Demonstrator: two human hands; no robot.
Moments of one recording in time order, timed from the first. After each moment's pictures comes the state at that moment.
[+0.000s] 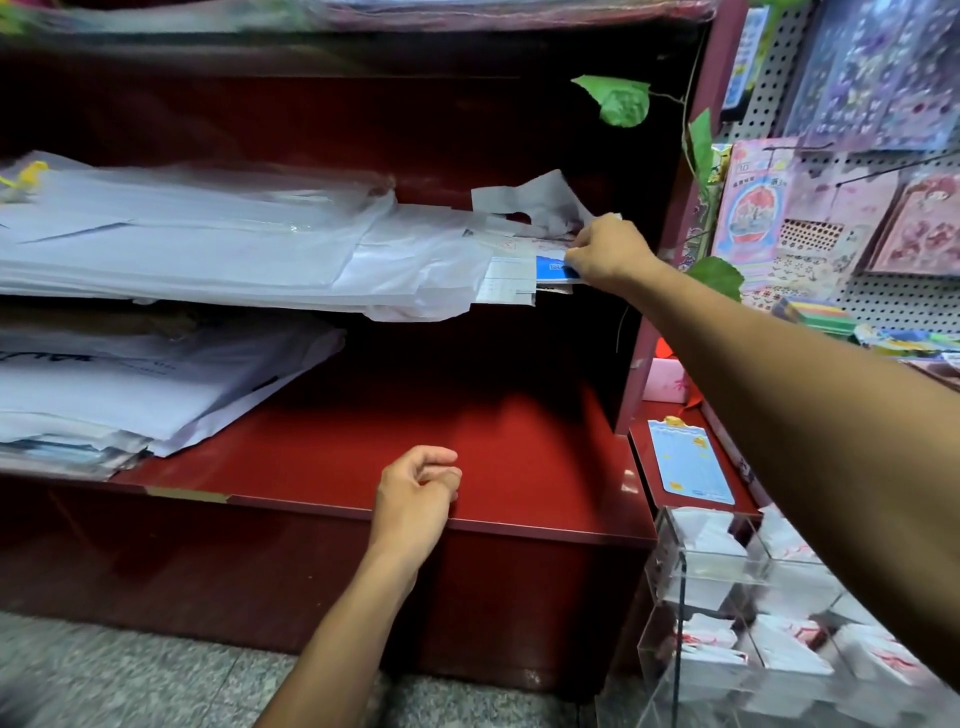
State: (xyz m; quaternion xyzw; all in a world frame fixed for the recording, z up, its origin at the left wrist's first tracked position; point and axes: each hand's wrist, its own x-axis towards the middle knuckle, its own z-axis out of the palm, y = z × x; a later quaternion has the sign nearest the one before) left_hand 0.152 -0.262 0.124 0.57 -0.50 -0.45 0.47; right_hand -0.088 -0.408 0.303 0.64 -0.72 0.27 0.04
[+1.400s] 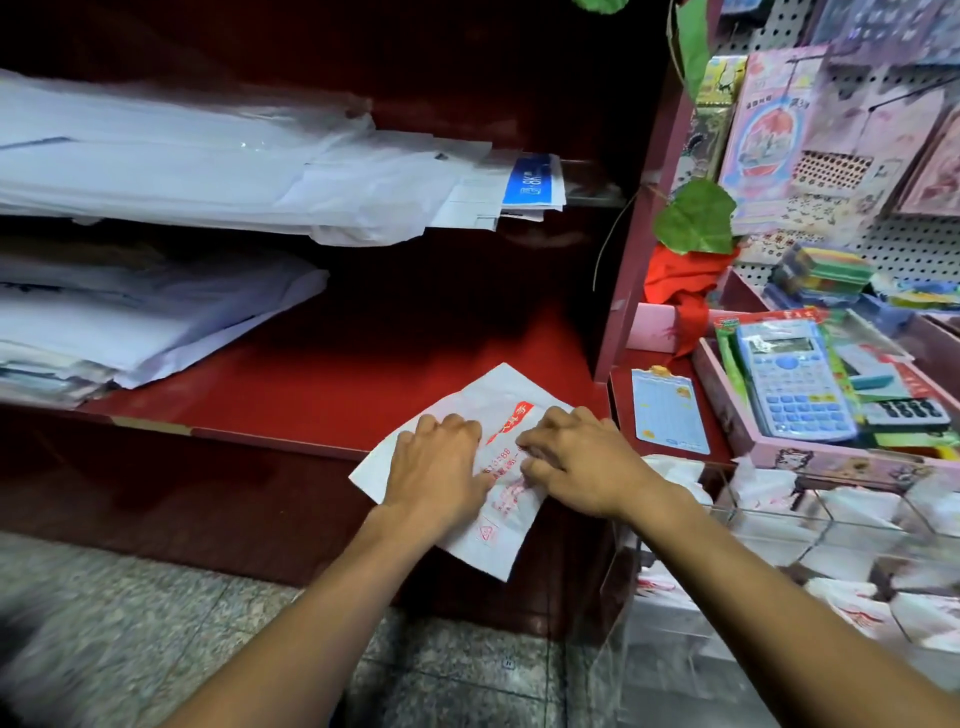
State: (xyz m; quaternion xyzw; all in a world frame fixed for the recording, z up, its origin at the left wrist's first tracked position) left_hand 0.091 -0.262 0.098 0.59 -0.80 -0.05 0.09; right_hand -0.091 -0.251 0.107 0.80 -0.60 0.05 -0.05
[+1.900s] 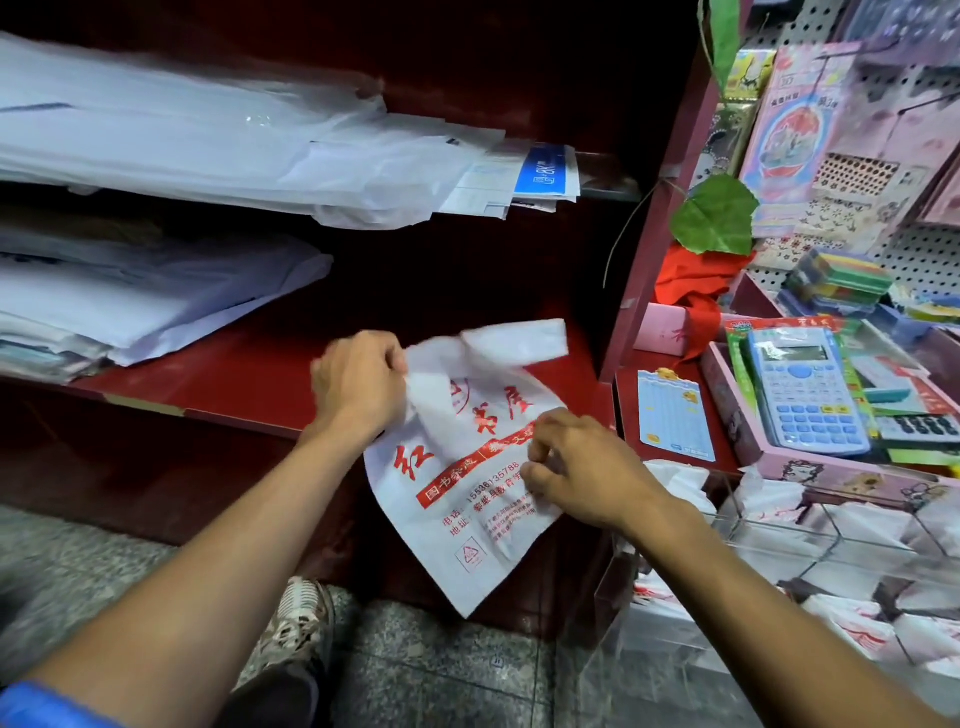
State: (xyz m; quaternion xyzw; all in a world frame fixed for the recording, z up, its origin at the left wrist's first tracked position) left_hand 0.145 -0.320 0.126 0.67 -0.67 -0.03 0.32; right_hand -0.089 -0.241 0.109 0.79 -0.60 0.12 -0.09
